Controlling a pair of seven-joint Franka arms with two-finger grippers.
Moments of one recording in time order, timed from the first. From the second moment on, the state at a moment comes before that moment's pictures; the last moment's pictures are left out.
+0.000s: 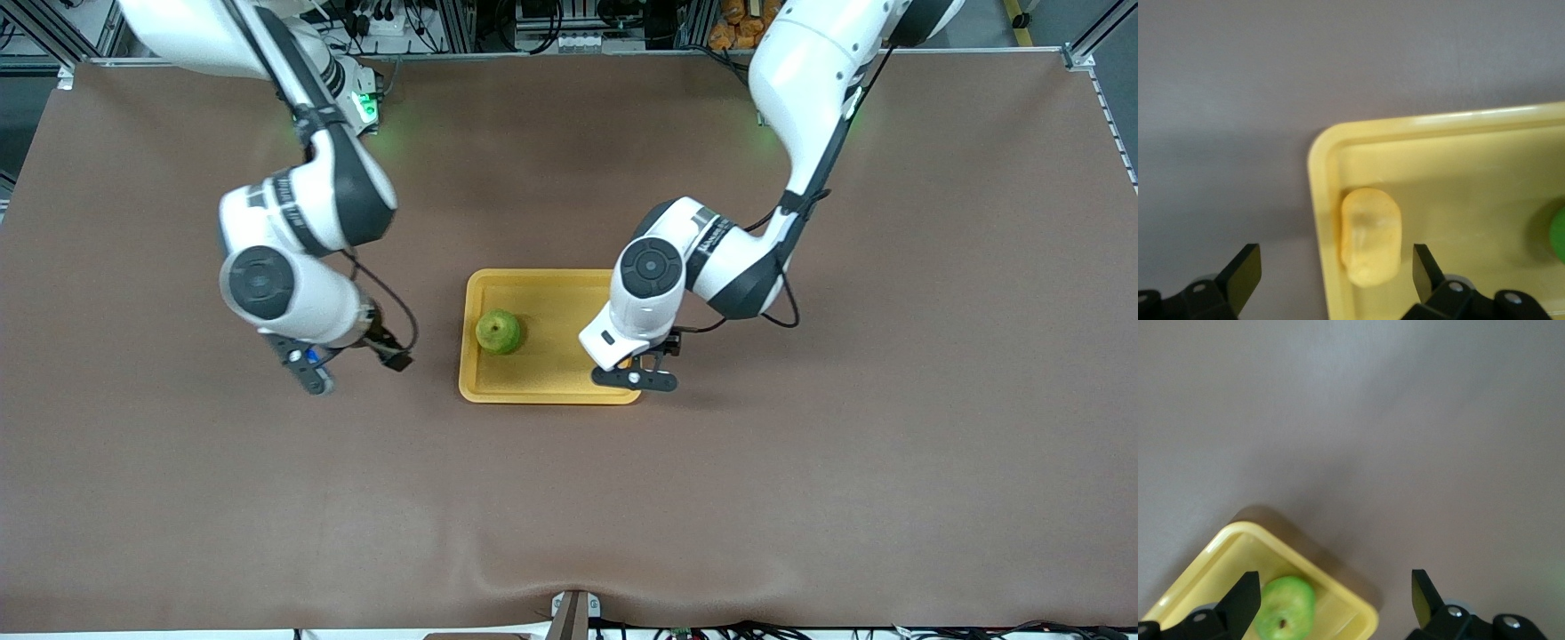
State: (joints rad) left arm -0.57 0.68 -0.07 -1.41 0.07 2.09 -0.55; right arm 0.32 0.40 0.00 -1.61 0.07 1.85 1.09
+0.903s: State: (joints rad) left arm -0.35 0.46 -0.06 -1.40 0.07 1.85 -0.54; right arm 0.07 0.19 0.00 -1.62 0.10 1.71 0.39
